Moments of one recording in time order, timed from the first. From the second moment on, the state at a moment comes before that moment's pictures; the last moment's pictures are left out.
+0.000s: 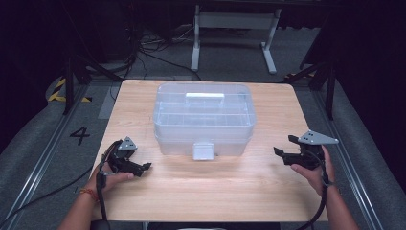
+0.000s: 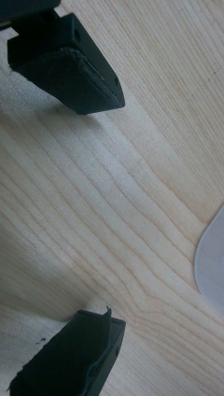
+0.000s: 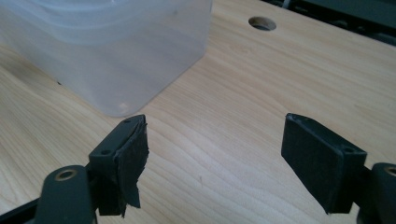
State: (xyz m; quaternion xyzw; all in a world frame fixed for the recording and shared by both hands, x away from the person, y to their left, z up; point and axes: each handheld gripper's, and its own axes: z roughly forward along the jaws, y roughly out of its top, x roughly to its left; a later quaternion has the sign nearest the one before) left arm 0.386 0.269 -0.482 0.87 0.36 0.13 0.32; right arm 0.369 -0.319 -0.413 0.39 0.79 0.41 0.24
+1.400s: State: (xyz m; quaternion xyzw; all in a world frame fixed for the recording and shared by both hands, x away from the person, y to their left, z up) left arm 0.386 0.268 -0.482 0.86 0.36 0.13 0.32; right arm 0.381 -0.284 -0.335 0.32 0.78 0.46 0.26
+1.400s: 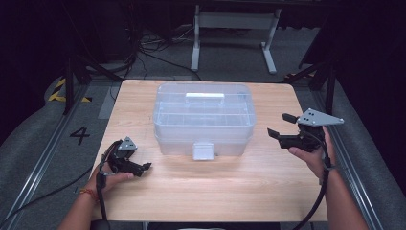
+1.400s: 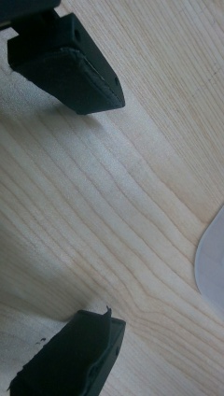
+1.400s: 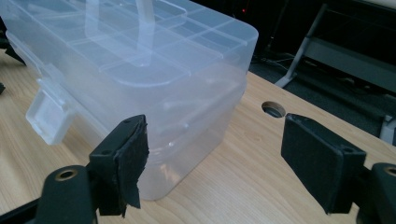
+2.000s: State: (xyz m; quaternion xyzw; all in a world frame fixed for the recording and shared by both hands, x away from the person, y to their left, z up) left arm 0.386 0.269 -0.482 0.87 0.36 0.13 0.32; right arm 0.405 -0.257 -0.316 0.30 0.79 0.46 0.26
